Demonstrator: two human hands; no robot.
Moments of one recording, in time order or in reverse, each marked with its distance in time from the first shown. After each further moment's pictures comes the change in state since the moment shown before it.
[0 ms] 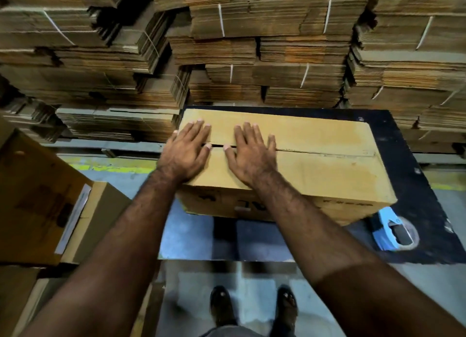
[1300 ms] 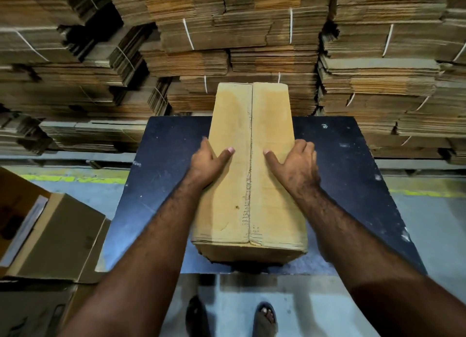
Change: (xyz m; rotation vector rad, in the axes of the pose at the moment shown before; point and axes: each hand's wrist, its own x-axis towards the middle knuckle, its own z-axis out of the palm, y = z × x) left_hand 0.052 0.204 0.043 -0.739 -0.007 -0.400; right_hand -0.044 0.238 -0.033 0.251 0.275 0.404
